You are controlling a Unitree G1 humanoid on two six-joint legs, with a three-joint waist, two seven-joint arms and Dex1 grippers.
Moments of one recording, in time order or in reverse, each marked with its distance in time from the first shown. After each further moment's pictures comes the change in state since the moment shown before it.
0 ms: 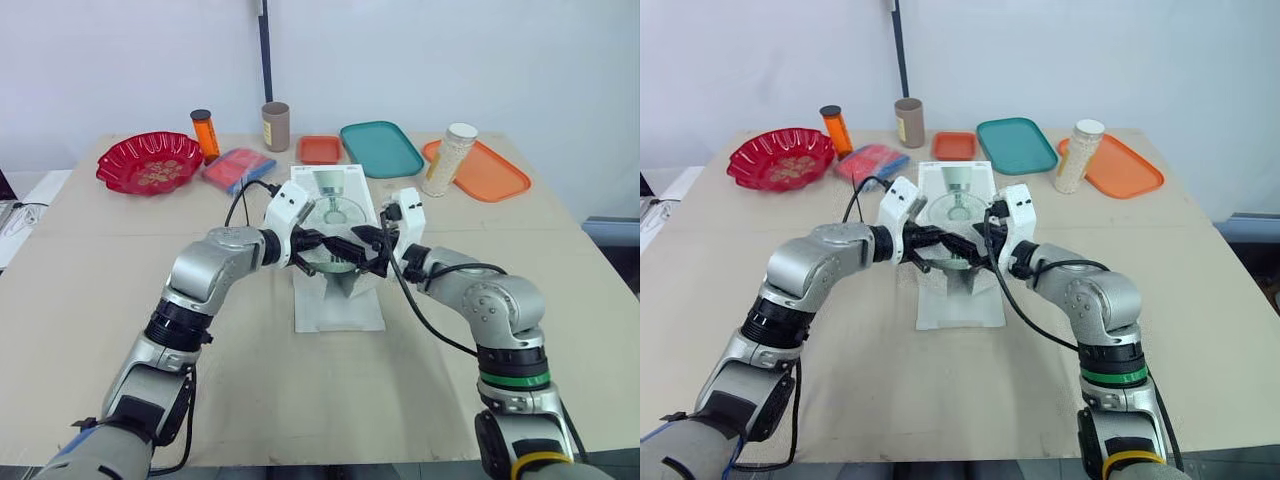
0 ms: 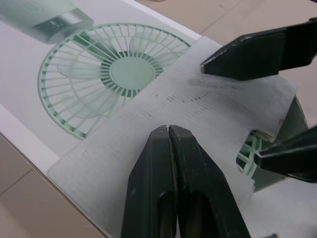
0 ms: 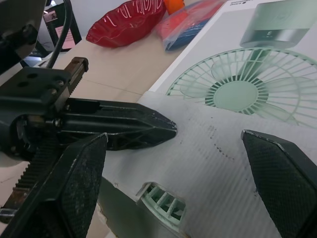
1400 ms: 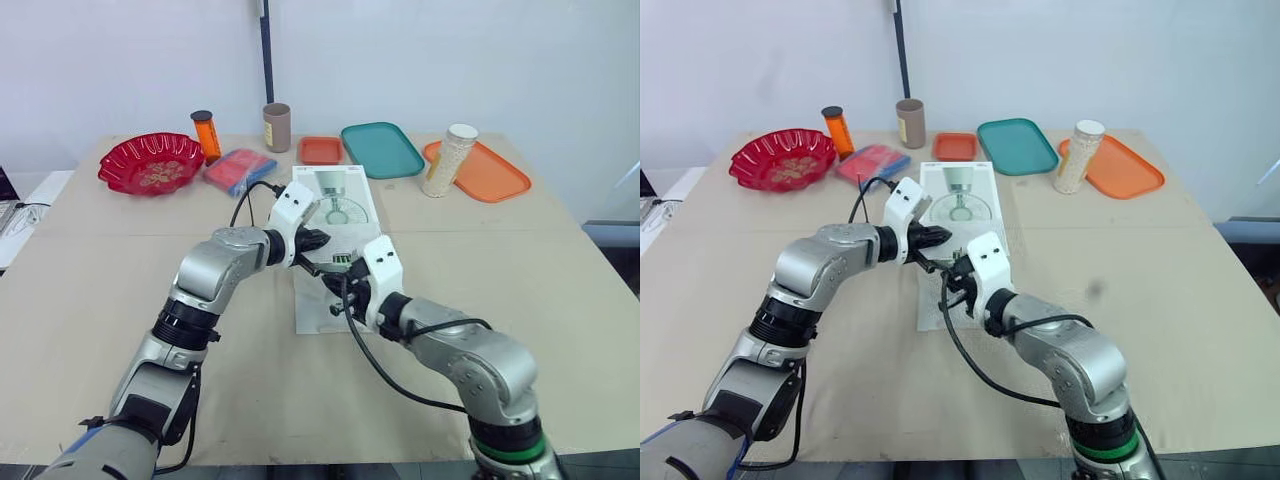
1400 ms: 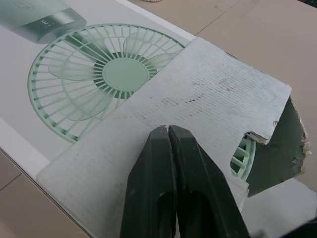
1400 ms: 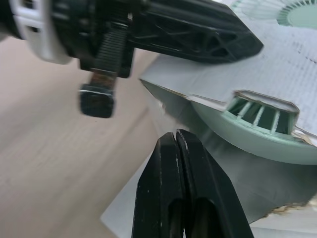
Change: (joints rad) left arm -0.004 -0.025 0.006 0.015 0.020 0.008 -0.030; right arm 0.224 0.085 0.170 -0.350 -0.152 0.121 -0.236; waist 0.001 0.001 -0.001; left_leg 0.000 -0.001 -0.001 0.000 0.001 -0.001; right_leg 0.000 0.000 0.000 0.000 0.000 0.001
